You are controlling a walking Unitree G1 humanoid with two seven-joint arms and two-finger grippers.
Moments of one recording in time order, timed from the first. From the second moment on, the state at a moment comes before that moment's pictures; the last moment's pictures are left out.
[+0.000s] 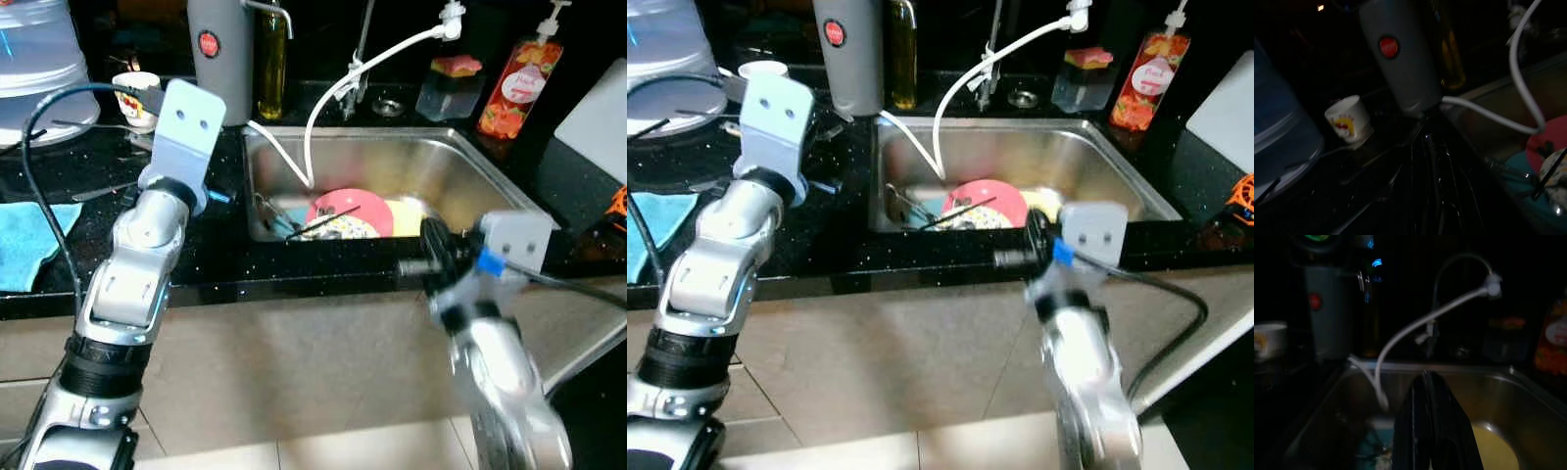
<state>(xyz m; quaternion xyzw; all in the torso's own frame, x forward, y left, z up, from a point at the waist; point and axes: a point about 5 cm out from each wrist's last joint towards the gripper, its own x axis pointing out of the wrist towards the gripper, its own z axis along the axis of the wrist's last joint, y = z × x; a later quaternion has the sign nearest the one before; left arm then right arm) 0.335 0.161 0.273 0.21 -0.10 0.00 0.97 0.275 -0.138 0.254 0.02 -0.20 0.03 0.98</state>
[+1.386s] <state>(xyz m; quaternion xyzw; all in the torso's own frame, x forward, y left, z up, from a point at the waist) 0.309 0.139 0.276 0.08 -0.21 -0.07 0.97 0.325 -0.144 0.277 0.05 -0.15 0.00 0.99</state>
